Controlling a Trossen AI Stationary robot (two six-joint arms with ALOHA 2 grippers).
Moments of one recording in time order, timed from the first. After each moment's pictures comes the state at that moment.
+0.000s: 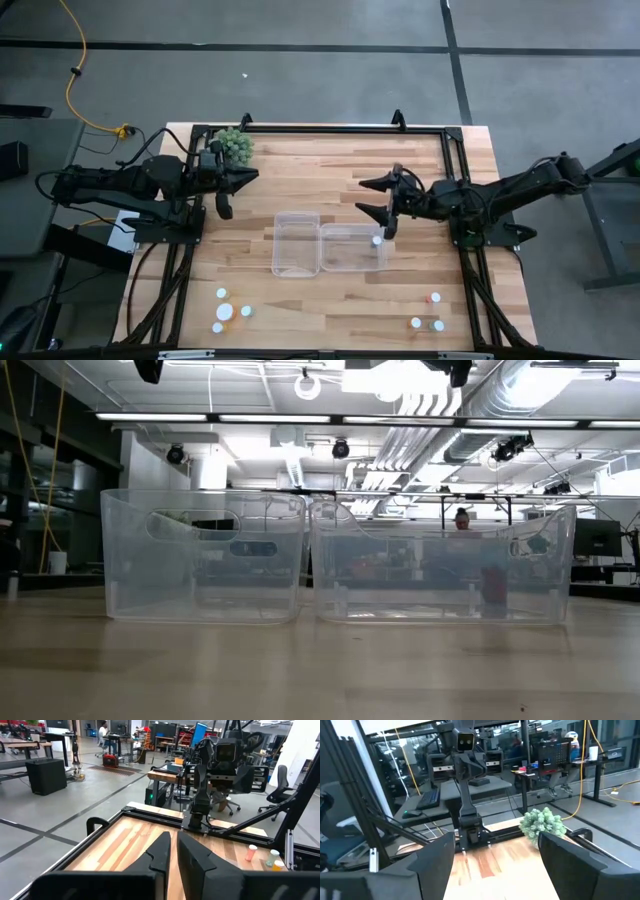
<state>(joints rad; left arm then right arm) 0.03 0.63 0.72 -0.16 -0.34 -0.13 0.23 1.06 0.71 0.39 0.41 0.14</state>
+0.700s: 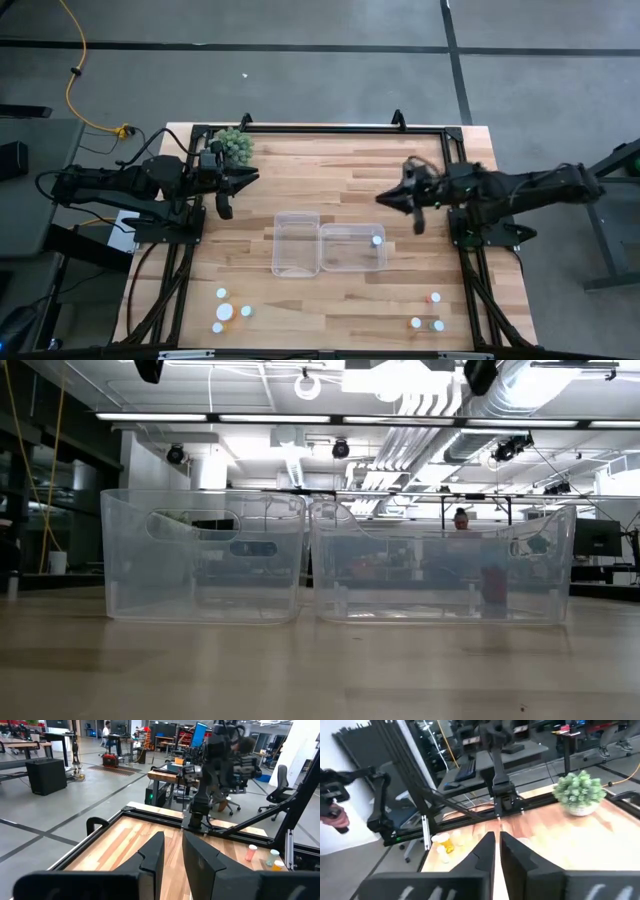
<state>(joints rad) 0.03 0.63 0.72 -0.16 -0.34 -0.13 0.06 0.80 0.71 0.00 -0.01 0.29</state>
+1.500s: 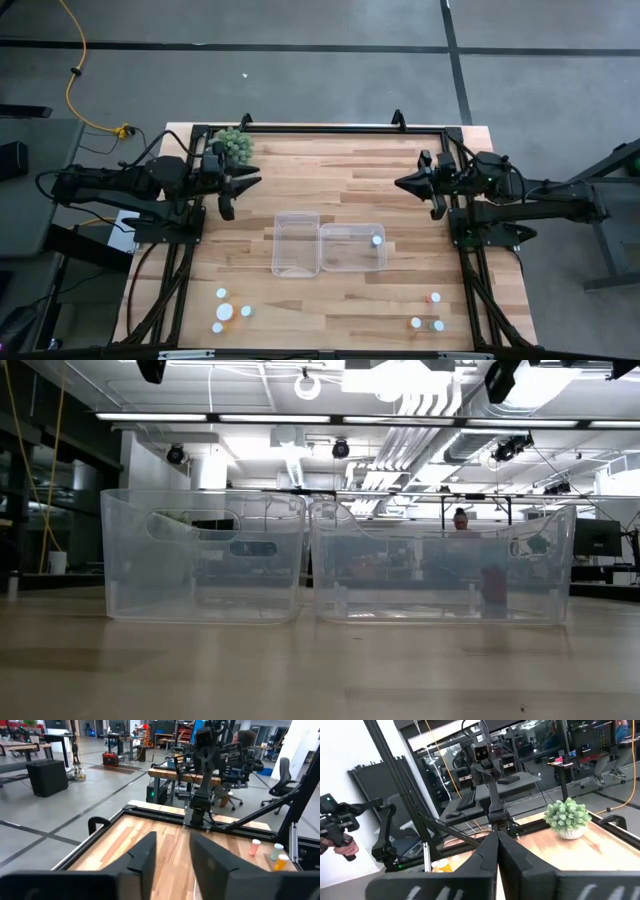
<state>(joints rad) 0.03 0.65 0.72 -0.16 -0.34 -0.10 -0.11 0.59 0.57 0.09 -0.14 0.32</state>
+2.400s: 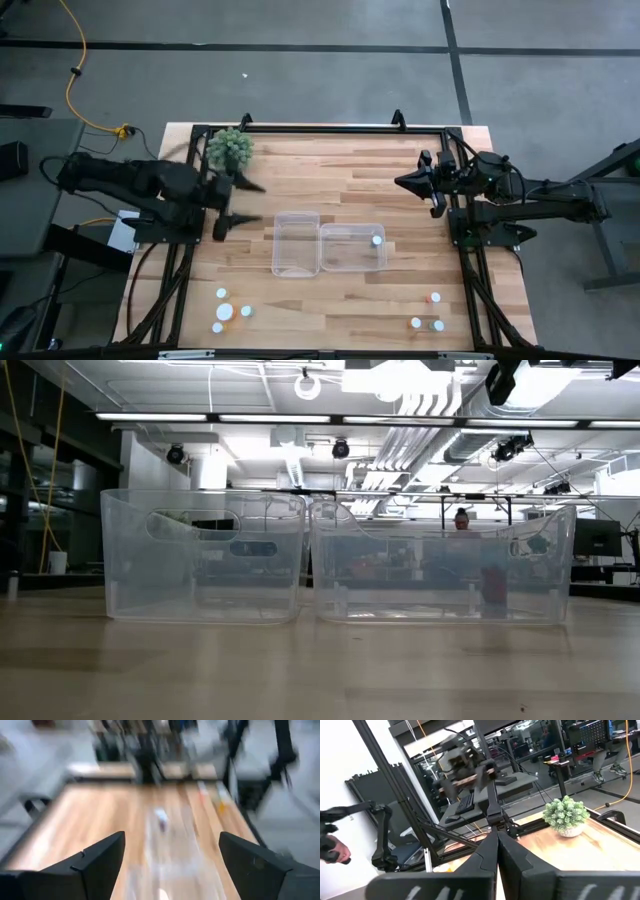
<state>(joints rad) -0.14 0.84 0.97 -0.52 -0.18 -0.09 -0.11 0.59 0.57 0.09 -0.12 0.37</state>
